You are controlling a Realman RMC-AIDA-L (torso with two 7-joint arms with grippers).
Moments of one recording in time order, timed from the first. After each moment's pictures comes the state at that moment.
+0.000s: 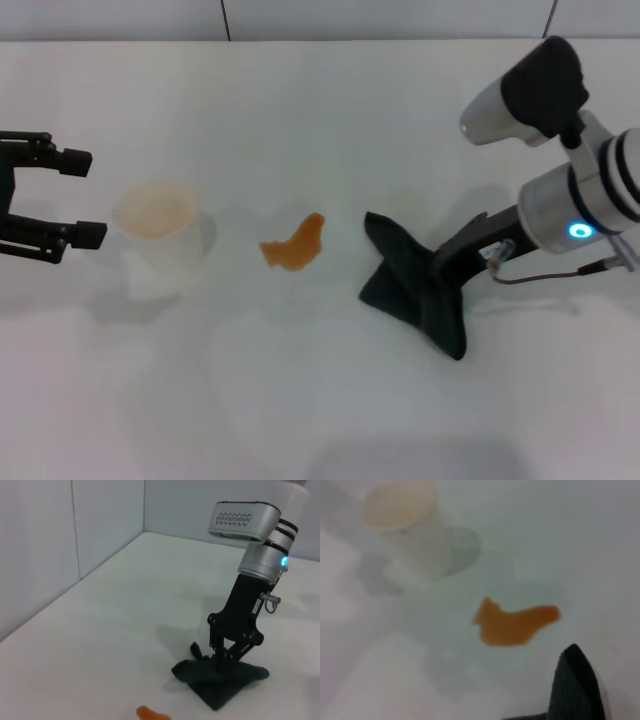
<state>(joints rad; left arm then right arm) -0.49 -1.85 0.79 1.09 2.00 1.90 -1.63 0.54 2.02 -1.64 -1.23 -2.26 -1.22 2.55</state>
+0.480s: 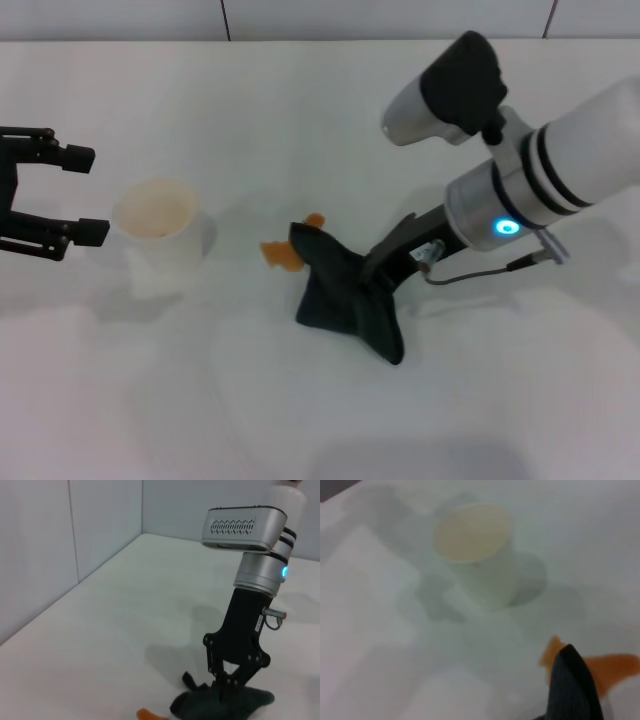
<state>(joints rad) -0.49 -1.85 0.79 1.09 2.00 1.91 -1.63 0.67 2.03 -1.75 -1.14 -2.13 -1.15 2.55</state>
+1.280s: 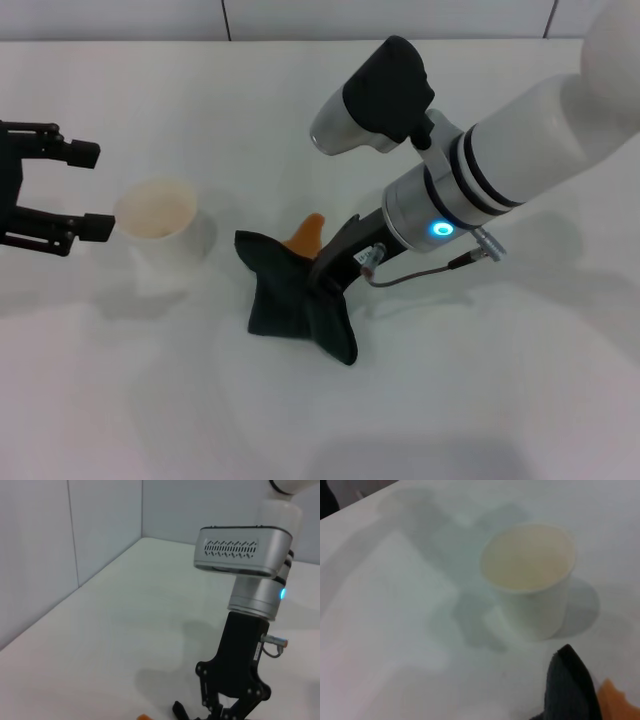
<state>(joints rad) -0.50 -1.86 0.79 1.10 1.99 1.90 -1.63 0.81 2.03 -1.90 -1.01 -2.01 -1.02 2.55</state>
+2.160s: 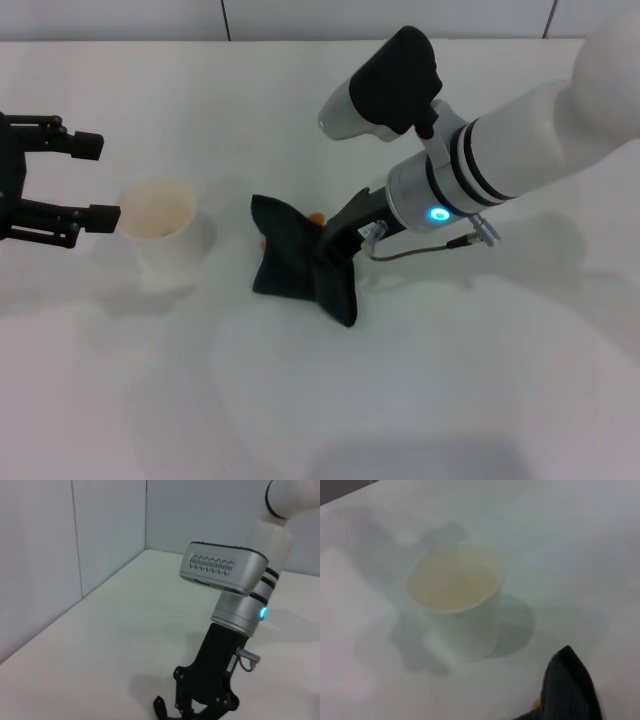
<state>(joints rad) -0.49 -1.87 0.77 1.10 1.97 1.90 -1.64 0.82 2.03 -1.93 -0.92 -2.02 -0.85 2.55</state>
